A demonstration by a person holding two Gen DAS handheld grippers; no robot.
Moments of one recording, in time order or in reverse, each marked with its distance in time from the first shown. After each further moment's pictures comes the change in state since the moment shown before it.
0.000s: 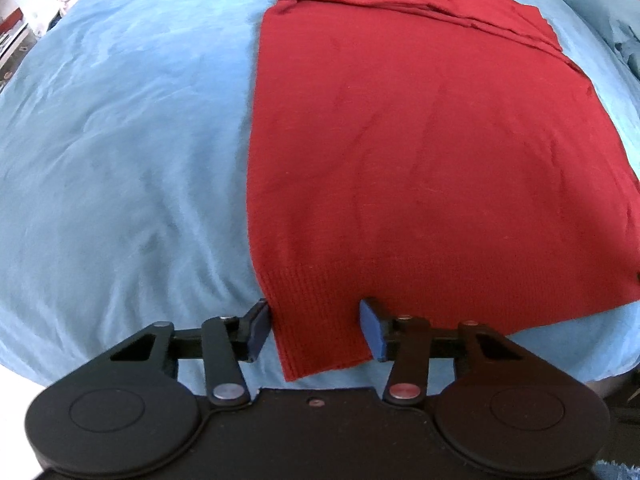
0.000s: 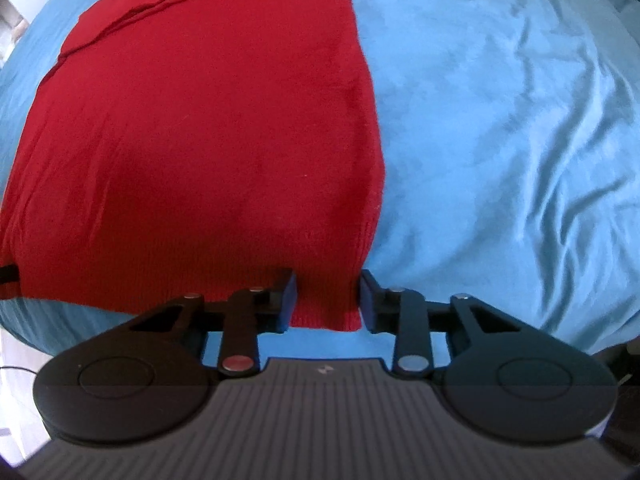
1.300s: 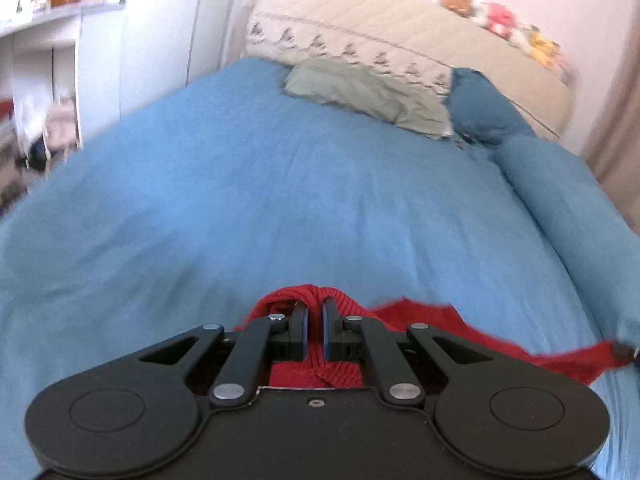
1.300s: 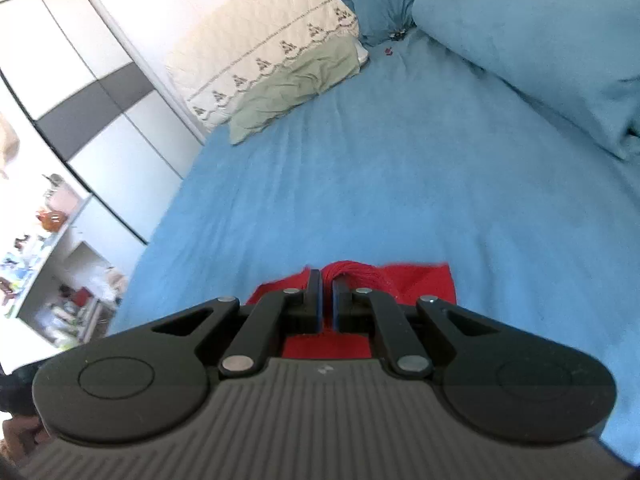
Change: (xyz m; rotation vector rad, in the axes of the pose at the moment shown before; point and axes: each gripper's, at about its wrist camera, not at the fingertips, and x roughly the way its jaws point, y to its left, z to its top) left arm -0.001 0.029 0.351 -0.262 -0.523 -0.136; right arm -0.030 0.004 0.342 0.211 -0.544 0.384
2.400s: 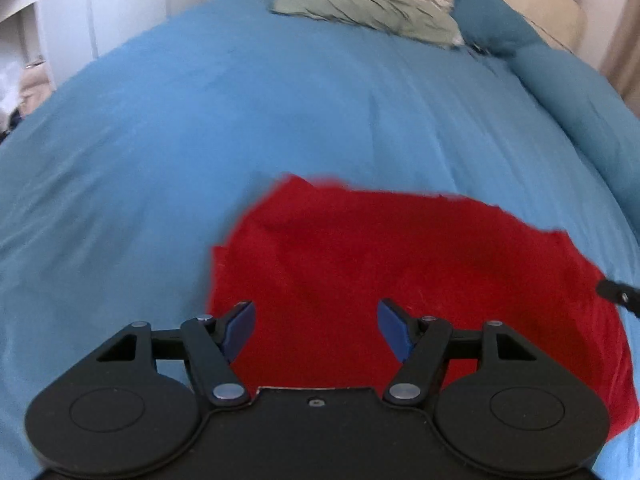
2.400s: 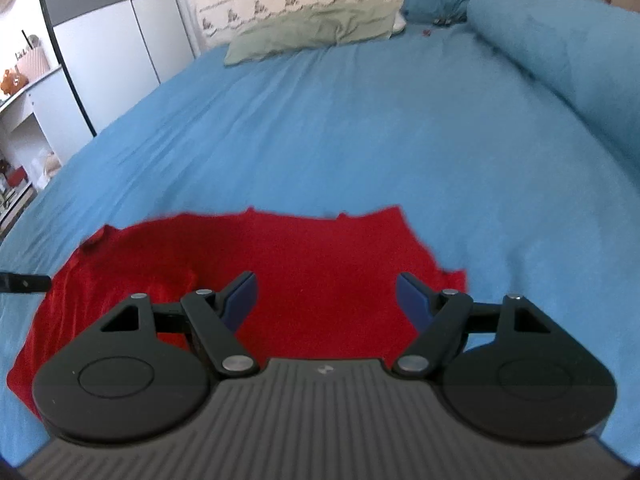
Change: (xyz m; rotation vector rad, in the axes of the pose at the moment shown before) left arm 0.076 -0.011 -0.046 0.150 0.205 0.049; right arm 0.137 0.009 -0.058 -0.346 0.081 -0.117
